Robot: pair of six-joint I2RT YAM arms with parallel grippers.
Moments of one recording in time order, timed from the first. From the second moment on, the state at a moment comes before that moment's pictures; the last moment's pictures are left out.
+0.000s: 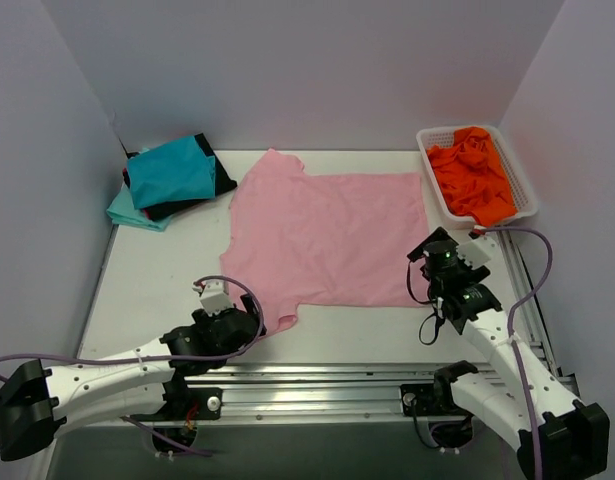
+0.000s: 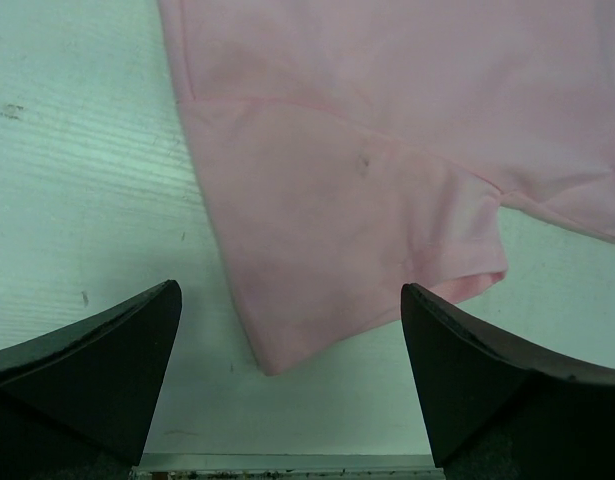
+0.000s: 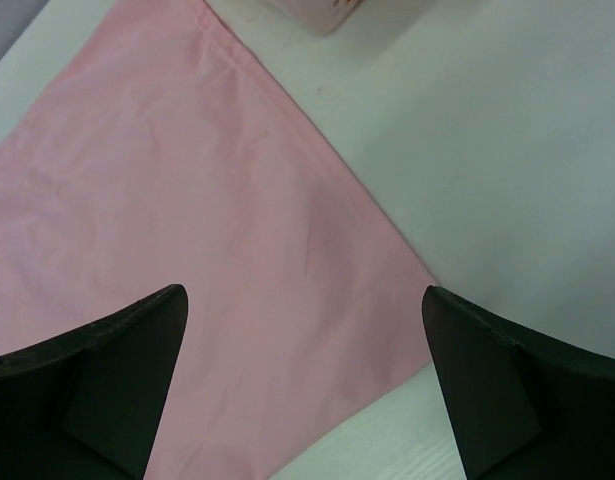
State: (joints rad) left arm -1.08 0.85 0.38 -0.43 -0.72 -1.14; right arm 0.33 0.87 0.60 -0.41 0.66 0.89
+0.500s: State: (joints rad) left arm -1.09 0.93 0.36 -0.44 -0.65 -1.24; right arm 0.18 0.90 0.58 -0.32 0.49 0.81
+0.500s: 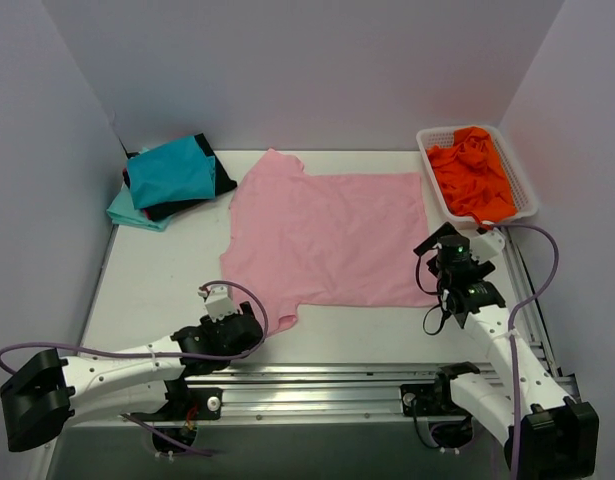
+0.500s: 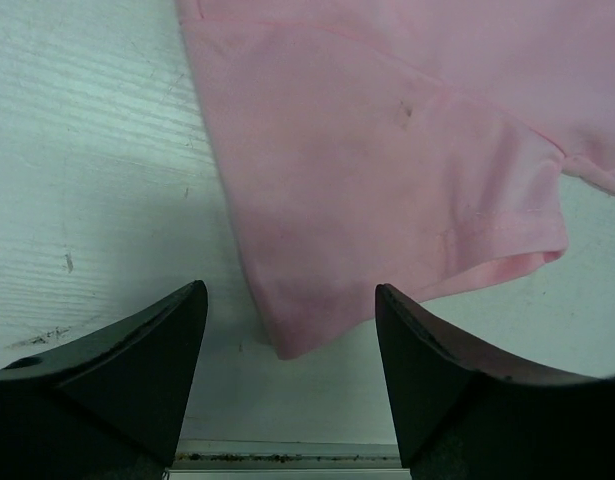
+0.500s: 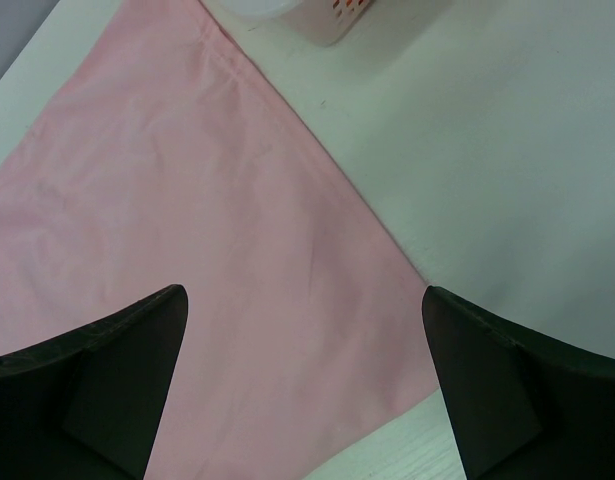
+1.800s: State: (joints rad) left arm -1.09 0.98 0.37 -0.40 -0.70 -1.23; right arm 0.05 1.03 0.41 -0.40 0.21 0.91
